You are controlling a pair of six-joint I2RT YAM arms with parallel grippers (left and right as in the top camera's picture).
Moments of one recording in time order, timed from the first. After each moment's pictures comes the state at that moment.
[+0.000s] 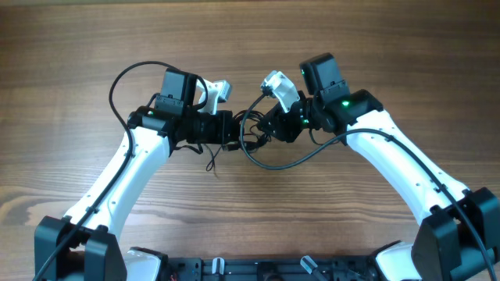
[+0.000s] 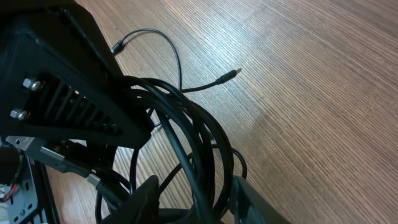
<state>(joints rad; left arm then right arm) -0.28 1.50 1.04 -0.63 0.66 -0.25 0.44 1.61 1.19 -0.59 -0.58 -0.21</state>
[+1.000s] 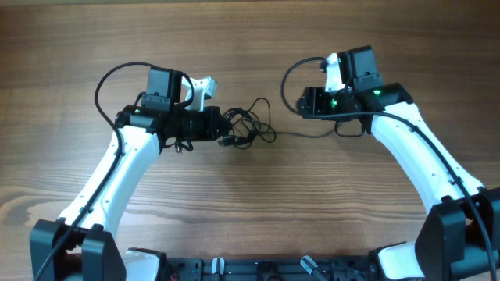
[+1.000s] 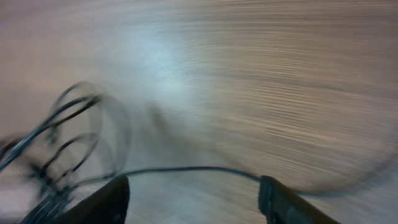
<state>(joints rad) -0.20 1.49 1.04 -0.65 0.64 -0.25 0.25 1.61 1.18 -0.63 -0.38 0.21</state>
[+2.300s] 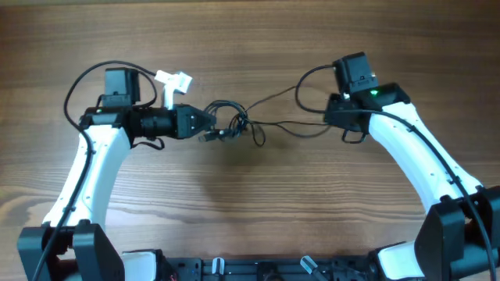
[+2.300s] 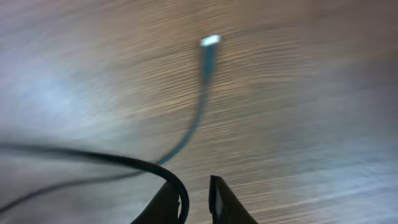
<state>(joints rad) 0.04 1.49 1.04 -0.73 1.03 0.08 0.25 1.62 1.18 -0.82 0.16 0.53</state>
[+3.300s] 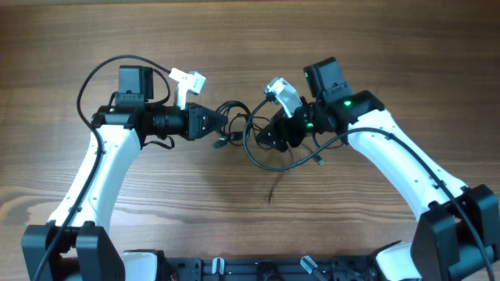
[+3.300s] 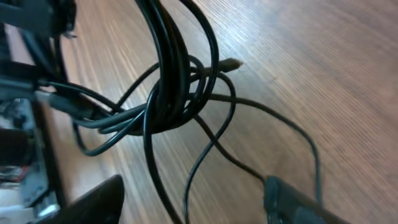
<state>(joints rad) -0.05 1.49 1.04 -0.67 1.04 0.09 0.43 1.62 1.17 -0.63 -0.62 -0.25</state>
